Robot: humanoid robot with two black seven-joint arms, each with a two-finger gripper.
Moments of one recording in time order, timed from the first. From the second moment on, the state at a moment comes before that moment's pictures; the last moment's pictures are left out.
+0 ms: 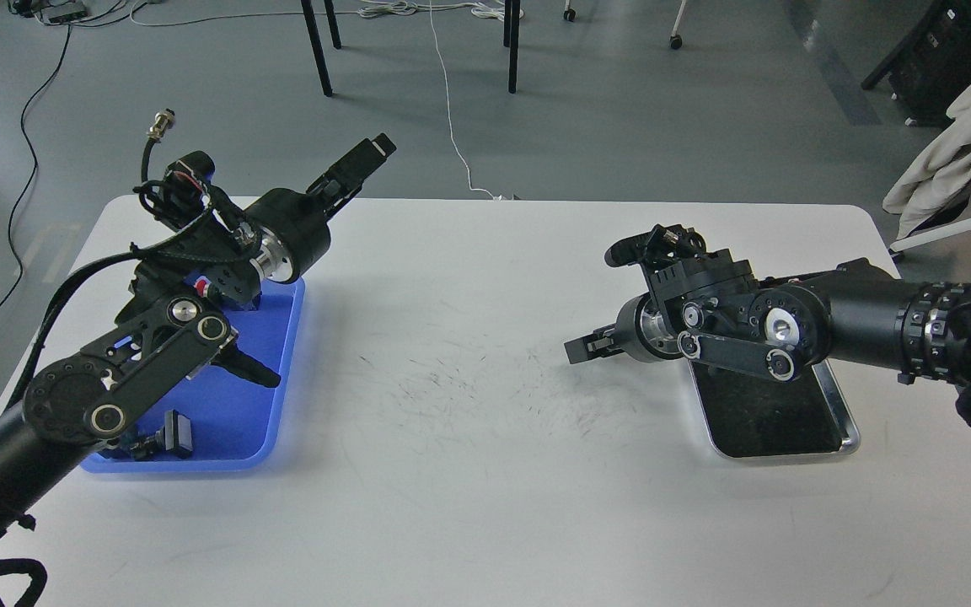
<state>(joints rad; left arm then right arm) -0.61 0.35 -0.87 -1.30 1.33 0.01 0.10 1.30 -0.14 -0.53 0.87 -0.89 0.30 -0.15</state>
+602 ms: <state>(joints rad) -0.60 0.35 -0.87 -1.30 1.32 0.01 0.09 1.30 -0.12 -0.53 0.85 -0.89 0.30 -0.15</state>
